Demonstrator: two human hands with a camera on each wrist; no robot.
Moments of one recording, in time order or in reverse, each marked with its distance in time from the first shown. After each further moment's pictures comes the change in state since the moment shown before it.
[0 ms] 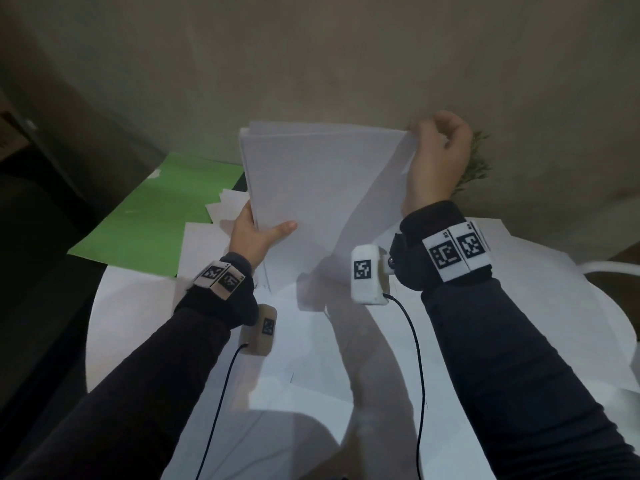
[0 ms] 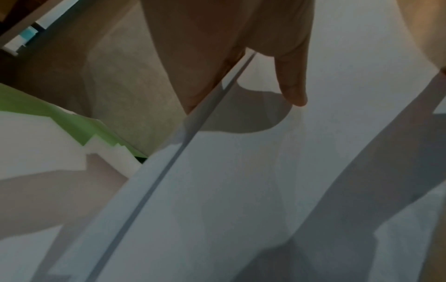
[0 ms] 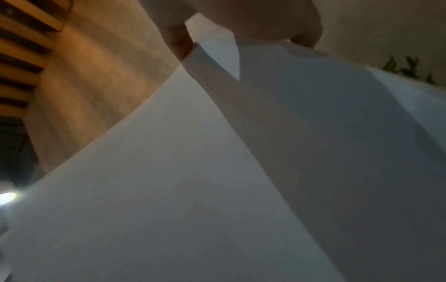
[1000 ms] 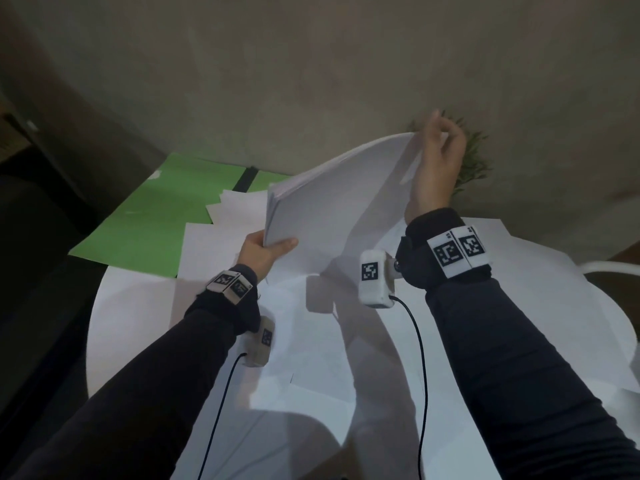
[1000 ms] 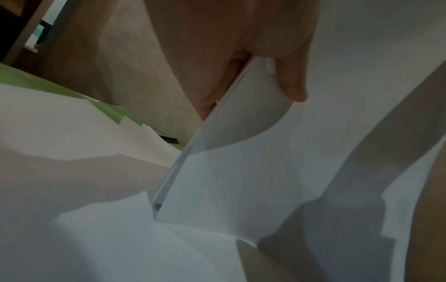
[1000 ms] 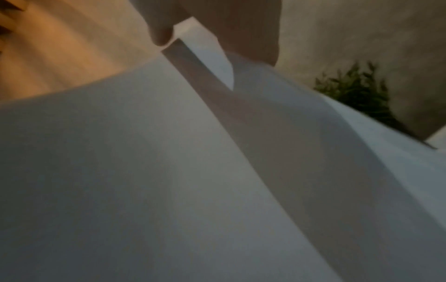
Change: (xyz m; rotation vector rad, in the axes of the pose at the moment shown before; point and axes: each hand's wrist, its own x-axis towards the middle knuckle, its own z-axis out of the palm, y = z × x) left_hand -0.005 -0.029 0.004 0.080 -0.030 -0.195; right_hand 0.021 0.029 -0.015 0.023 -0.111 -0.040
